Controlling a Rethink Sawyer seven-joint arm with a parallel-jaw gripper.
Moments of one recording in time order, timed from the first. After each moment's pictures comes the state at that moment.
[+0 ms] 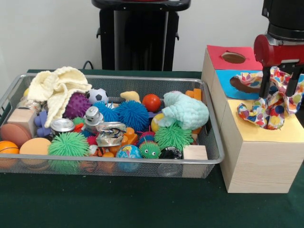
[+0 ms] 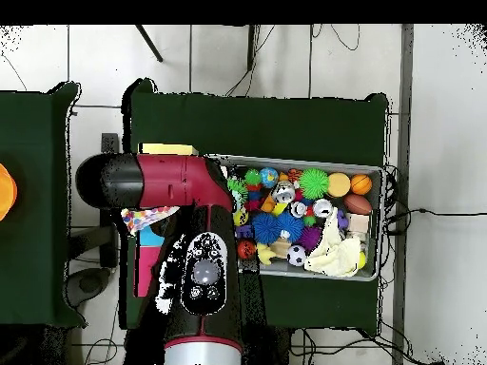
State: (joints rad) arm 0.12 -0.58 -0.09 1.37 0.14 0.69 1.57
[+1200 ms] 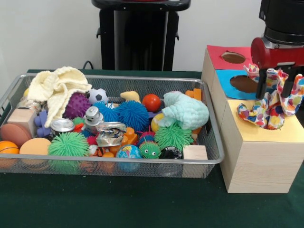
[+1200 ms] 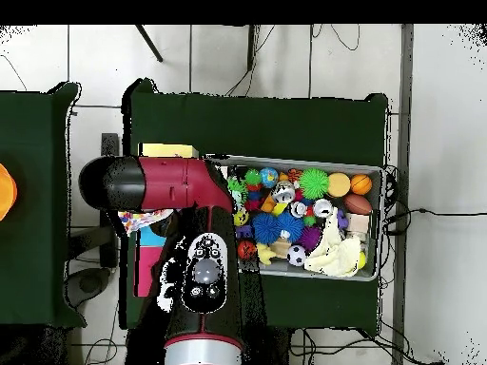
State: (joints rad) arm 0.12 -0.57 -0.09 1.39 0.14 0.69 1.57
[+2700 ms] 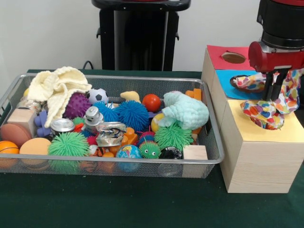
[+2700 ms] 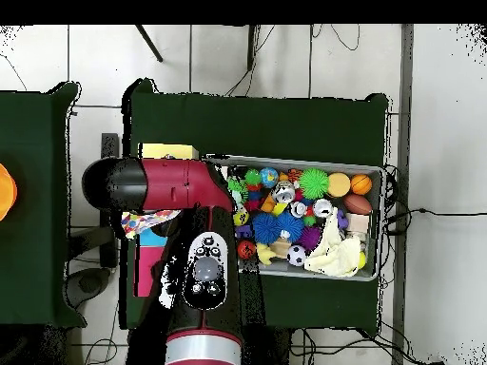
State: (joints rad) arm 0.12 -0.56 -0.09 1.39 0.14 0.69 1.57
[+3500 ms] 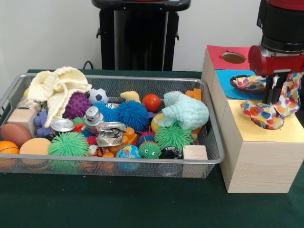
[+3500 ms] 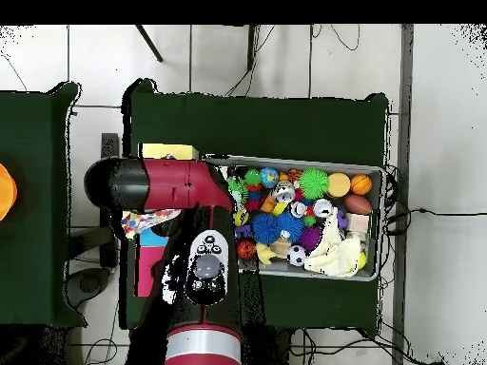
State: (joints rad) arm 0.12 -0.54 -0.09 1.39 0.16 0.67 1.57
